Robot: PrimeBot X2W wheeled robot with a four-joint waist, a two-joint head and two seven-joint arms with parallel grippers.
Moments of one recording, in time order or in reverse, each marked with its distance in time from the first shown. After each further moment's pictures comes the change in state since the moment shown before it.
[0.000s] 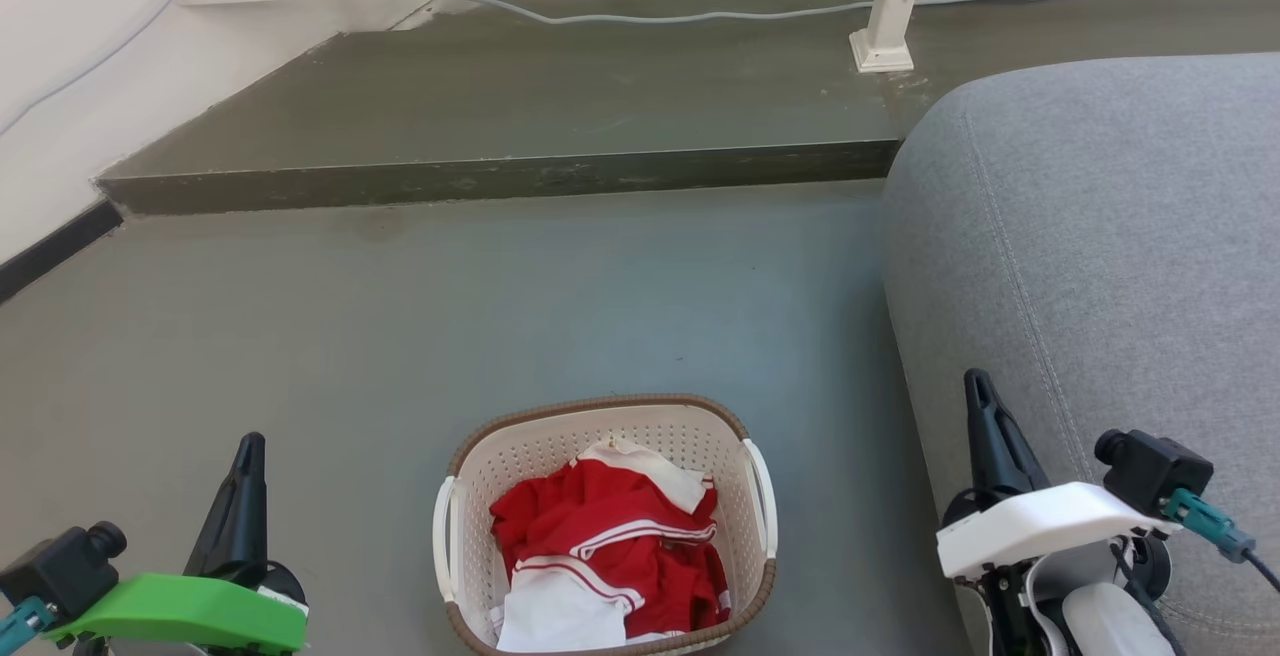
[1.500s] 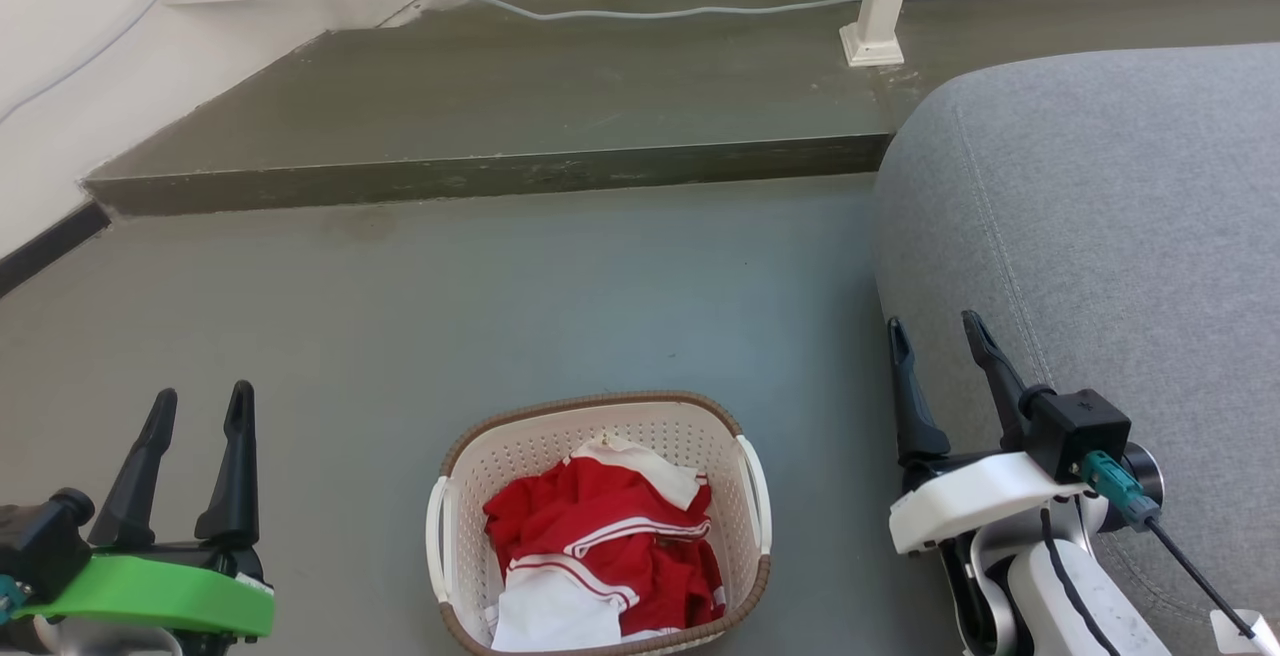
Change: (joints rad) left arm -0.026 0.083 0.013 -0.053 0.243 -0.002 -0.076; right arm -0.095 0.003 0.058 0.032 -0.357 -0.035 -0.037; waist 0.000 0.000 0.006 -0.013
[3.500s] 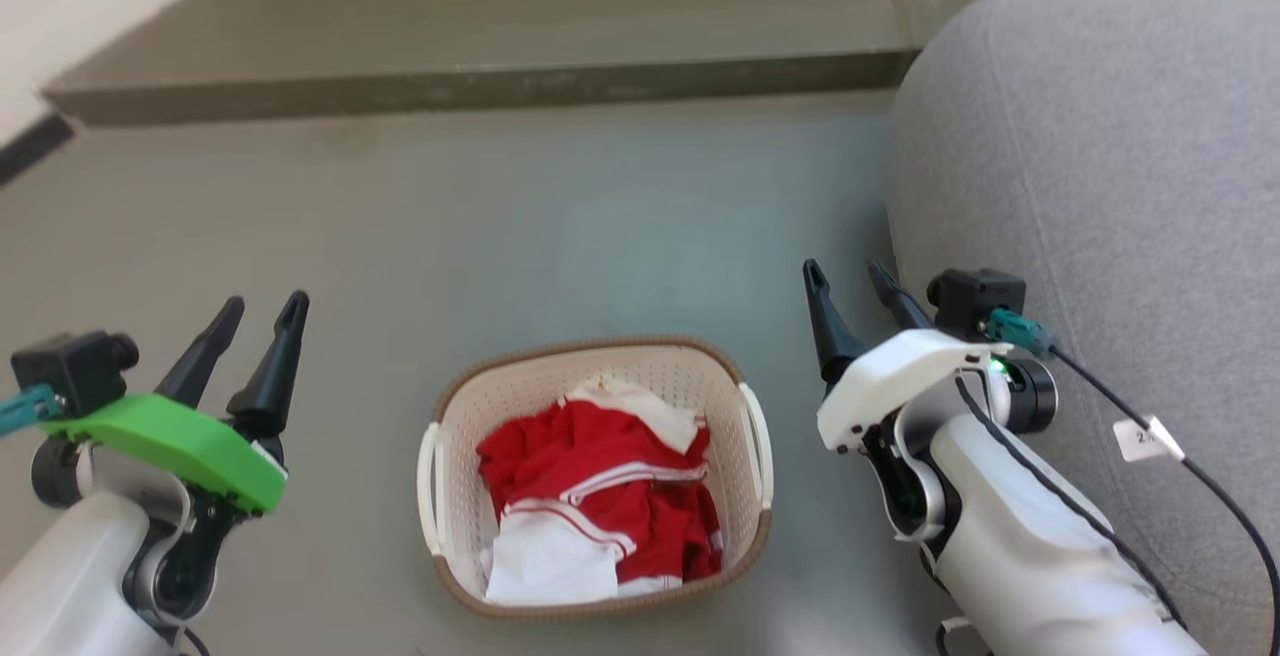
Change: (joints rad) left arm -0.446 0.226 -0.556 0.317 -0.488 0.000 0.000; right arm -0.399 -0.007 0.271 0.480 0.400 0.000 0.000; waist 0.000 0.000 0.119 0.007
